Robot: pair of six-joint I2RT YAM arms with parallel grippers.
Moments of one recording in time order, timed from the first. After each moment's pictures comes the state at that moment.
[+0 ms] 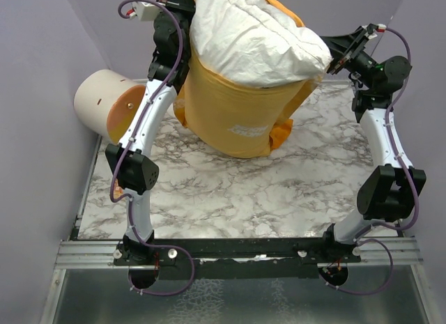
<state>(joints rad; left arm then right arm) -0.35 2.02 2.30 0.14 -0.46 -0.96 -0.12 1.62 1.50 0.74 -0.96 1.89</state>
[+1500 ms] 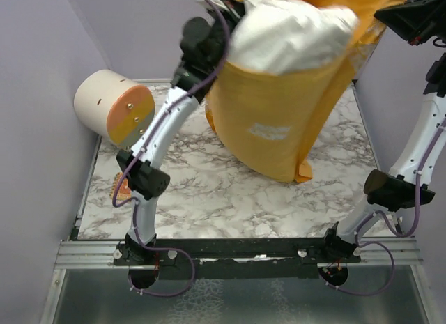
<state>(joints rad) -0.46 2.06 2.46 0.09 0.02 -0.58 -0.40 1.78 2.50 0.44 -1.34 1.14</state>
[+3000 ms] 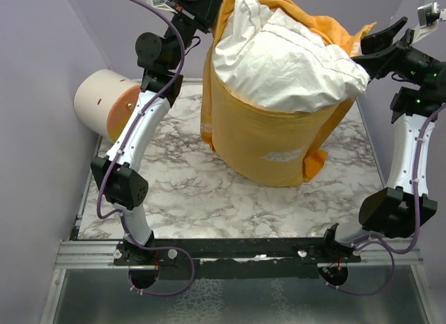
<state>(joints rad) -0.37 1.81 2.01 0.58 0.26 -0.77 -0.35 1.50 1.70 0.66 -1.33 0.93</state>
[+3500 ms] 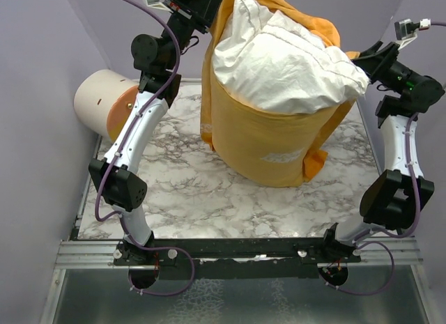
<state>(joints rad) -0.37 1.79 2.01 0.62 0.31 -0.85 -0.34 1.57 1.48 1.06 -1.28 1.52</state>
